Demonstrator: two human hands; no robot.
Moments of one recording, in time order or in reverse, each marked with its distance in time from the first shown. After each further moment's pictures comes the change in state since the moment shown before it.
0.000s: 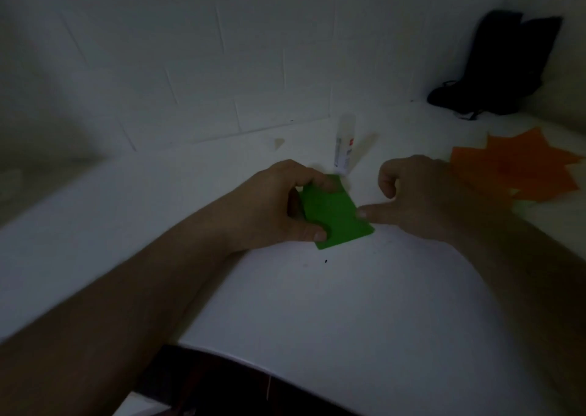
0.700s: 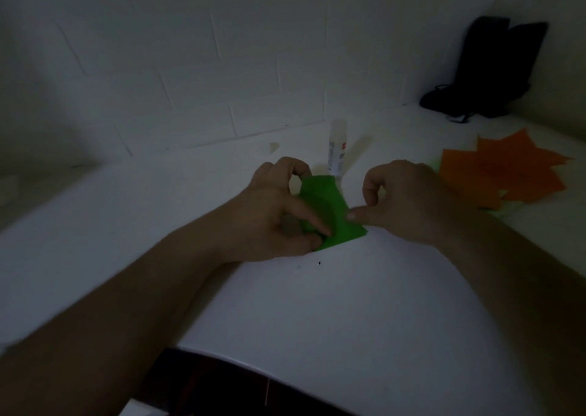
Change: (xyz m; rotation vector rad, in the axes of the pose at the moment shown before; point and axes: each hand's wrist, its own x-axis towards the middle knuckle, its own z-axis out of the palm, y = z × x) left_hand -0.007 -0.002 0.006 0.250 -0.020 0.210; right_hand 0.000 -0.002 0.005 0.058 0.019 -0.015
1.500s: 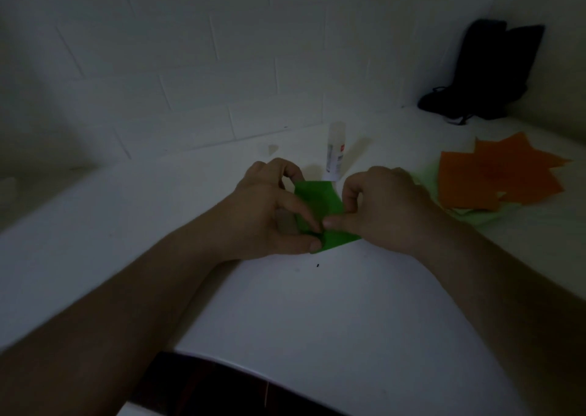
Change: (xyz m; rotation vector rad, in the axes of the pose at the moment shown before) left_hand 0.001 -0.004 -0.001 -0.011 0.043 -0.061; right_hand 0.001 -0.019 0.013 -0.027 -0.007 0.009
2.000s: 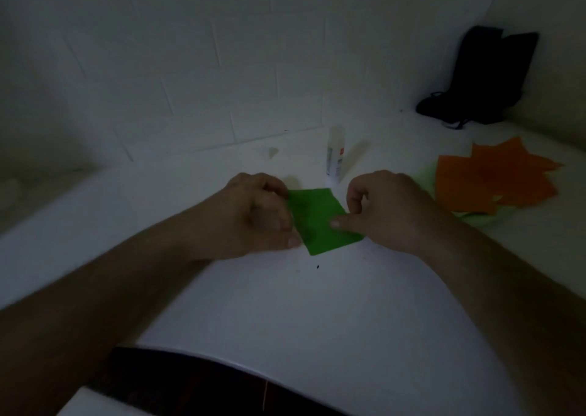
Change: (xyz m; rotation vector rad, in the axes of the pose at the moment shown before) left_hand -0.016 -0.012 -0.019 -0.137 -0.038 -0.024; right_hand 0.001 0.012 -0.001 0.048 -0.021 0.023
